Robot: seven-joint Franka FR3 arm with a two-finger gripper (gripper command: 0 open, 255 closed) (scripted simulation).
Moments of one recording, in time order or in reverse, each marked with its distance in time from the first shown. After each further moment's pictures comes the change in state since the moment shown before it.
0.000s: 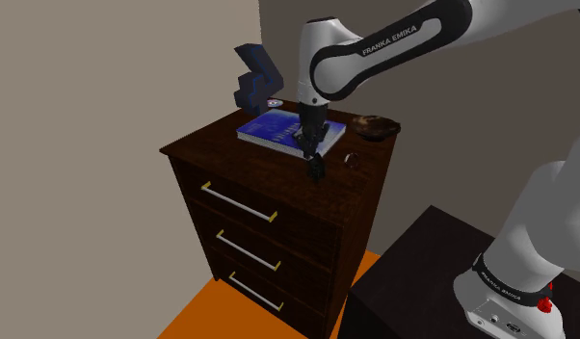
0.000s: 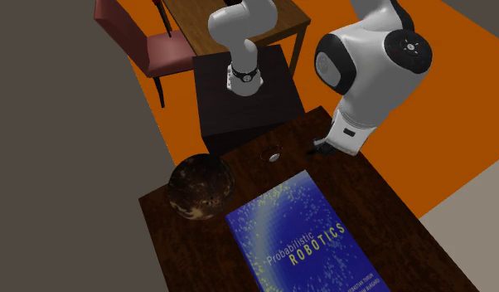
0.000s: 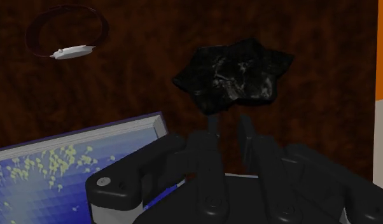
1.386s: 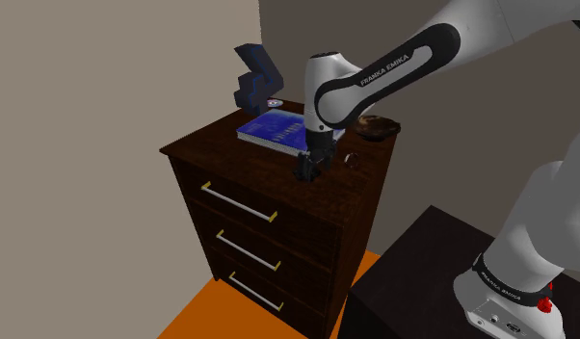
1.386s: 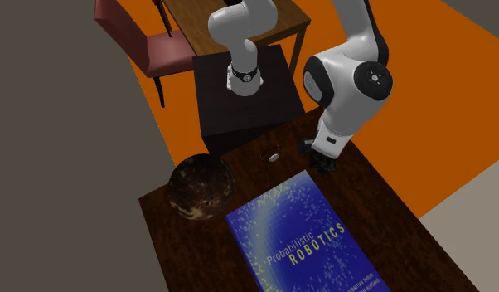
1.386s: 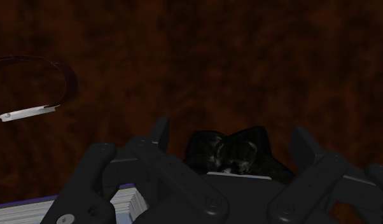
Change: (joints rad) arm 0.002 0.025 0.003 -0.141 0.051 0.096 -0.075
